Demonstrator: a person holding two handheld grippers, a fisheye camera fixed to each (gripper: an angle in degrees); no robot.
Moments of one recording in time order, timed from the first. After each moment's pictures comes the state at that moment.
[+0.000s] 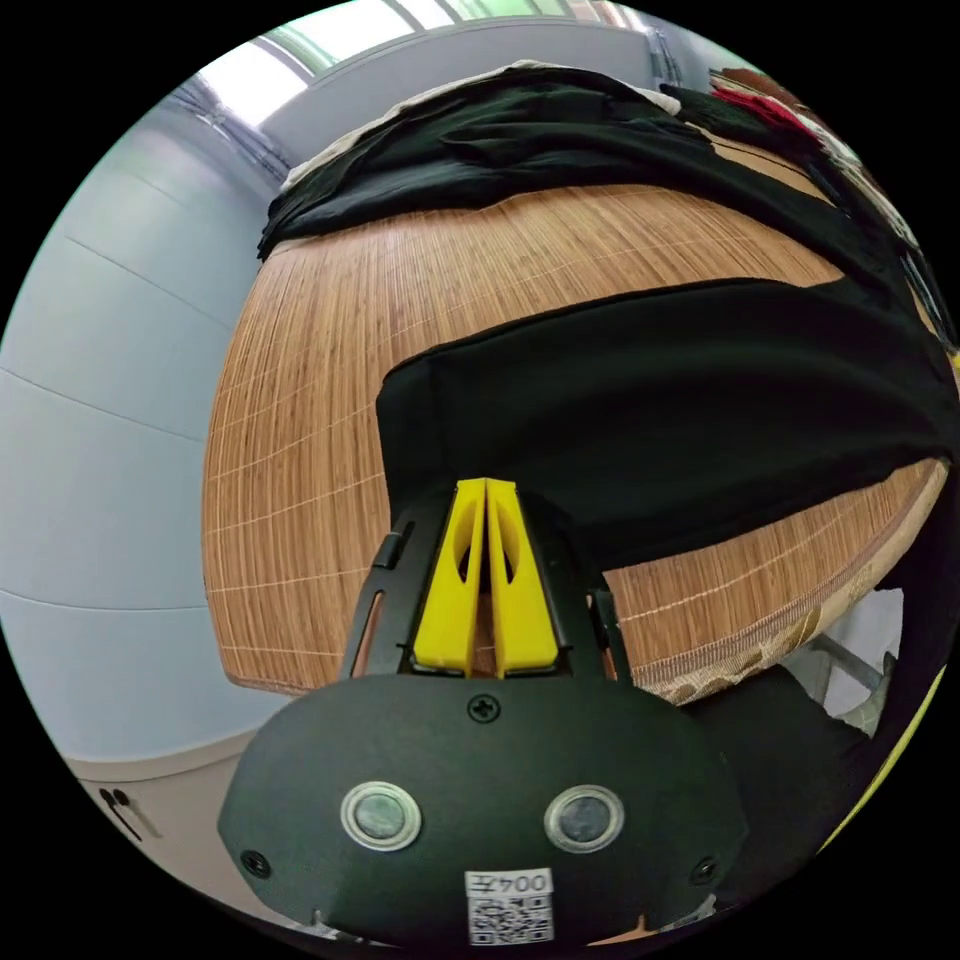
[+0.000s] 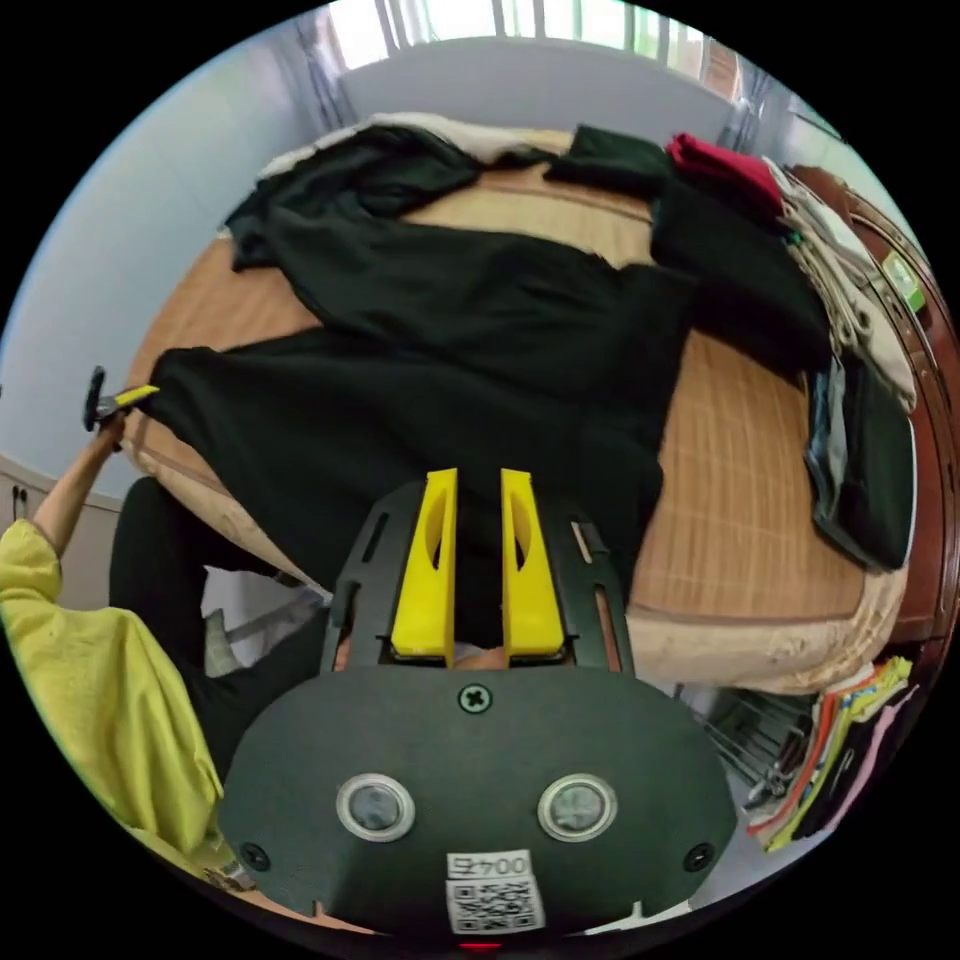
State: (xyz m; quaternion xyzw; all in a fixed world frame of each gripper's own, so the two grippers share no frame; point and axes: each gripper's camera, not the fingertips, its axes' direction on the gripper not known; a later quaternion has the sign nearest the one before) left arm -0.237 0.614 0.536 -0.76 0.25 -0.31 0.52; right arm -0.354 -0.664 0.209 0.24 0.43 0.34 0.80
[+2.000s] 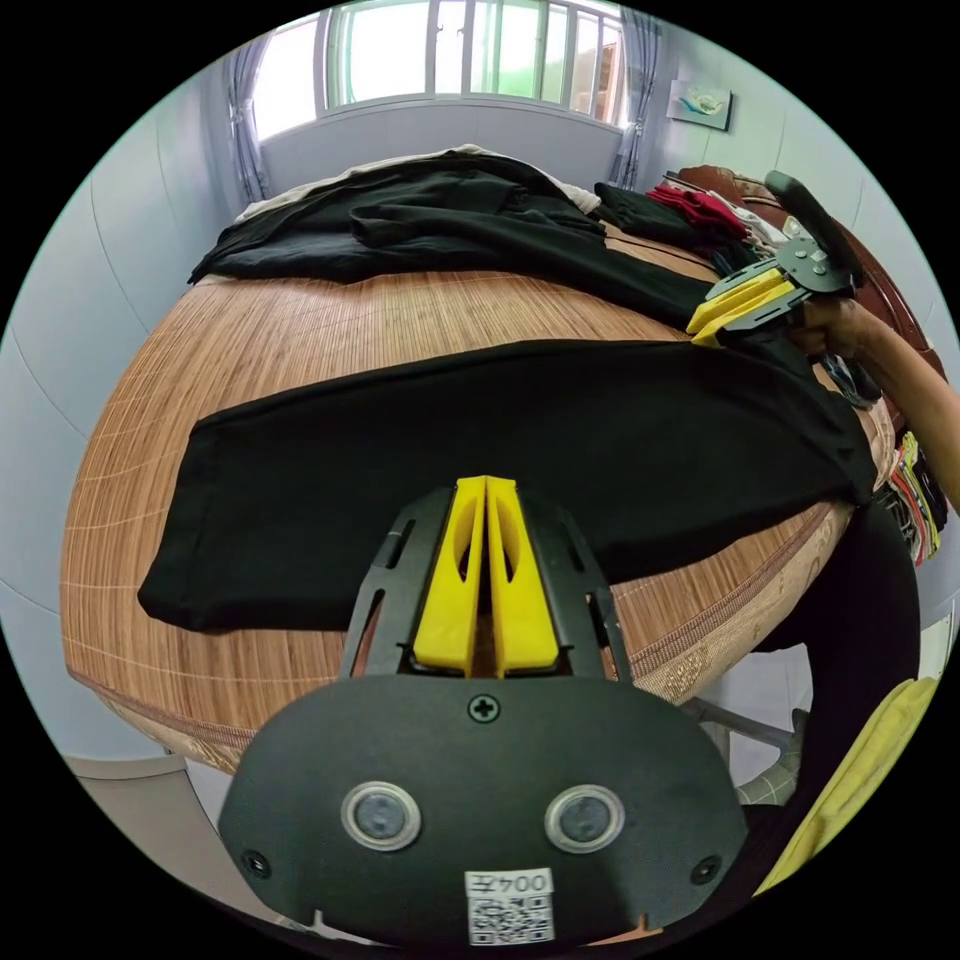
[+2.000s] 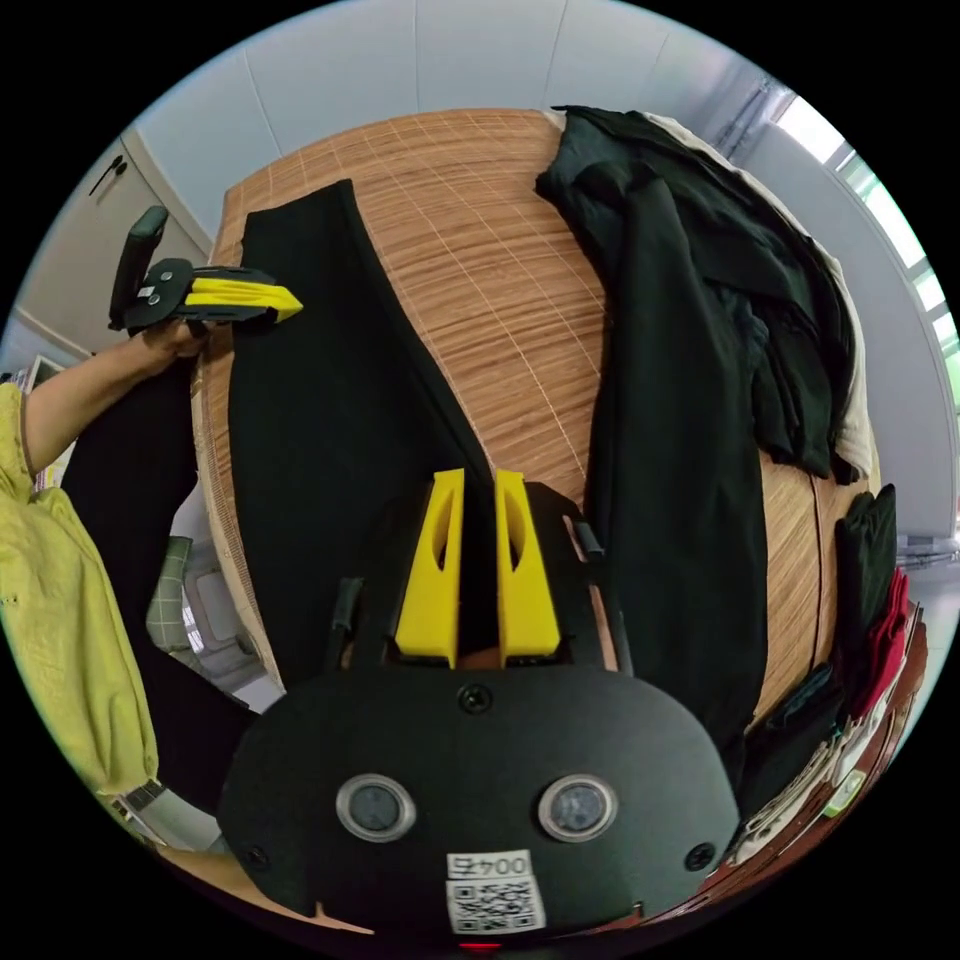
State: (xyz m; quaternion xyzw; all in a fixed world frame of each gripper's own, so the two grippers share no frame) left arm -0.237 0.514 0.616 -0.63 0.25 -0.48 0.55; right arm -0.301 -1.208 0.244 0.00 0.47 -0.01 0.88
